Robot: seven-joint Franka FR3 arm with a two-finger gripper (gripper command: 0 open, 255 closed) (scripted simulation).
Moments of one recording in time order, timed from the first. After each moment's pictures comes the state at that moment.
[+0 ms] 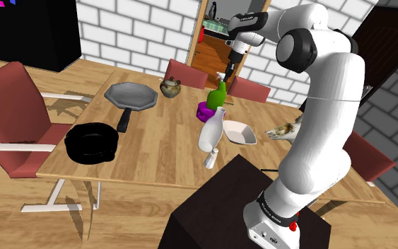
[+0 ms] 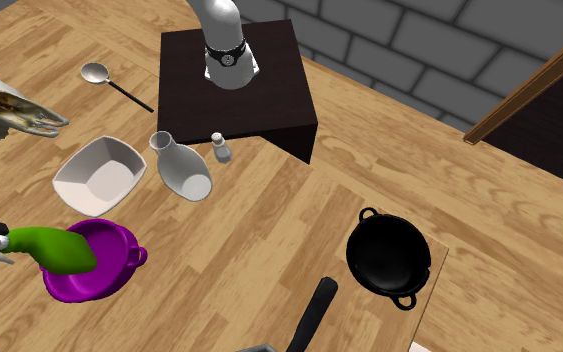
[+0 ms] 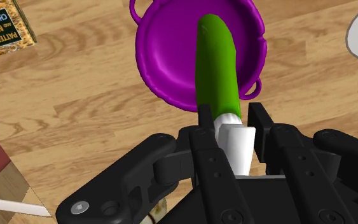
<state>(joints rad) -0.35 0.45 -0.34 -1.45 0.24 1.84 -1.35</state>
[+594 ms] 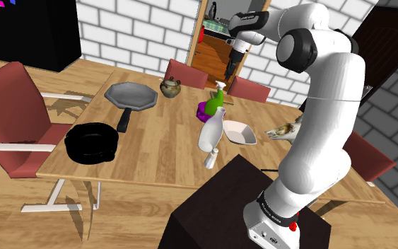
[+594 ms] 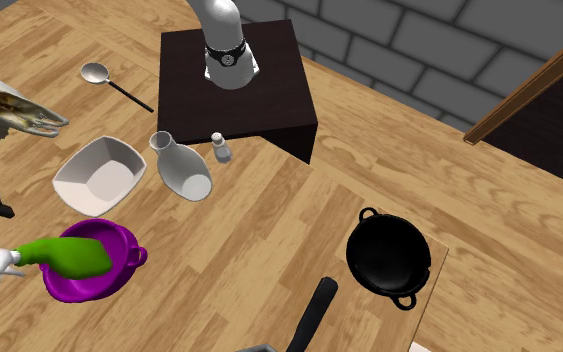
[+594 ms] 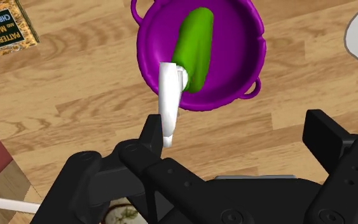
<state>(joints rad) -0.36 0.45 -0.34 -1.44 0.24 1.82 -1.35</state>
